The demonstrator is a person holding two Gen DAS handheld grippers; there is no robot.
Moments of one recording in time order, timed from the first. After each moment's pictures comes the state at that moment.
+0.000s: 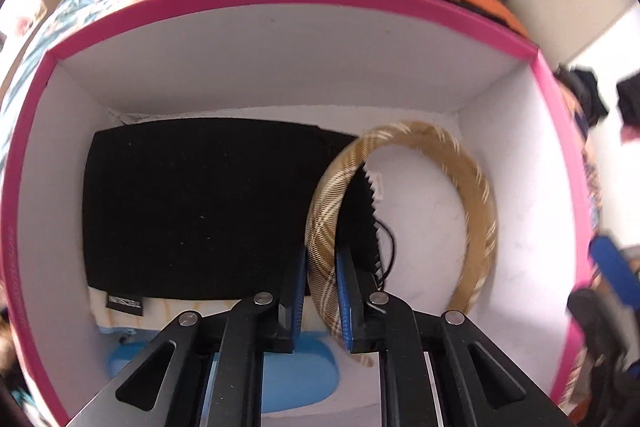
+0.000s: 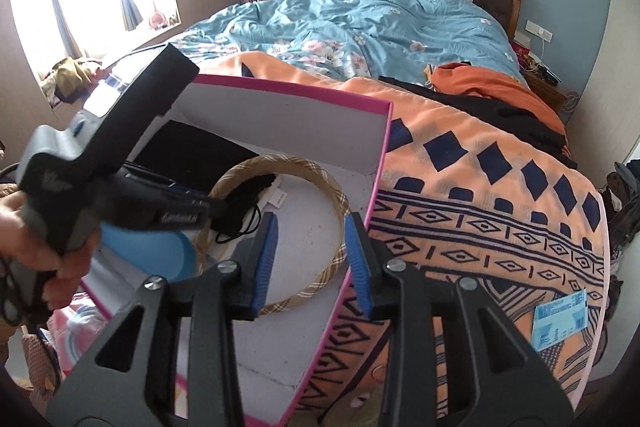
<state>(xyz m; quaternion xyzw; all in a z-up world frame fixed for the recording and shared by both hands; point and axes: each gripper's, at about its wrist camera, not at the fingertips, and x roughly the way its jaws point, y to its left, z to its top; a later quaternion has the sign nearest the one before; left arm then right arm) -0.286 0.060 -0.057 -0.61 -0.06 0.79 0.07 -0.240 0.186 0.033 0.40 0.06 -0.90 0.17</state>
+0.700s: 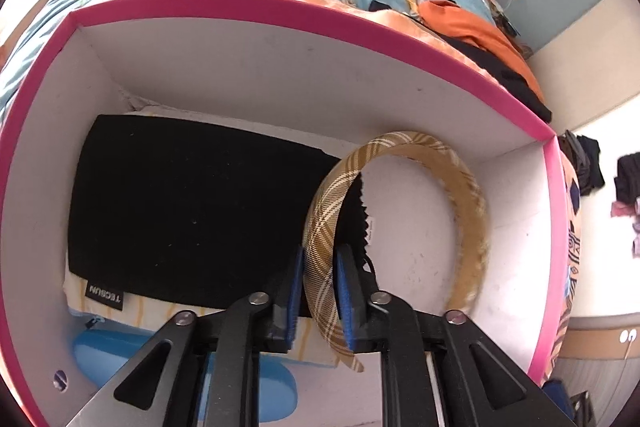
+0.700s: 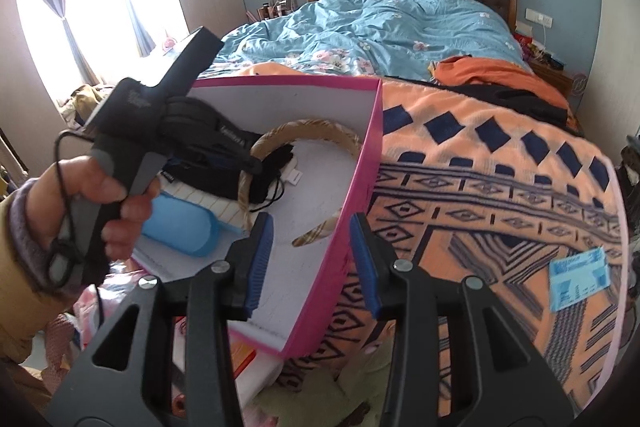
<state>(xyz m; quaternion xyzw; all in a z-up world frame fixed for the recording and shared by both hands) -0.294 0.042 -0.060 -0.60 -0.15 0.79 0.04 -0.190 0.215 0.030 0.38 0.00 -0.90 0.20</state>
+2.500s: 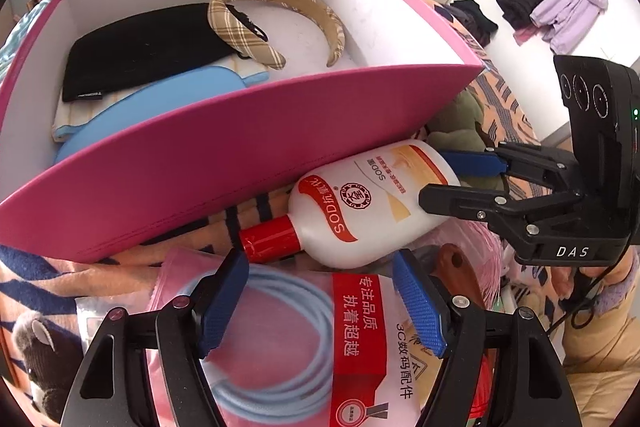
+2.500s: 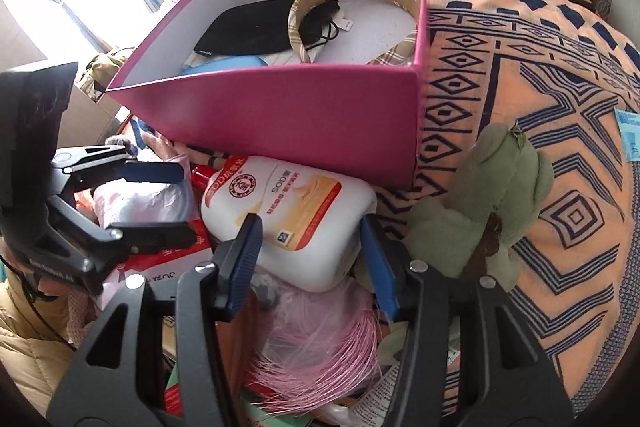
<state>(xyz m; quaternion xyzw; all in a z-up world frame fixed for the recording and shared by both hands) -0.096 0.024 -0.062 -0.56 0.02 0.78 0.28 -0.123 0.189 -0.045 0.51 -0.05 -0.83 0.23</state>
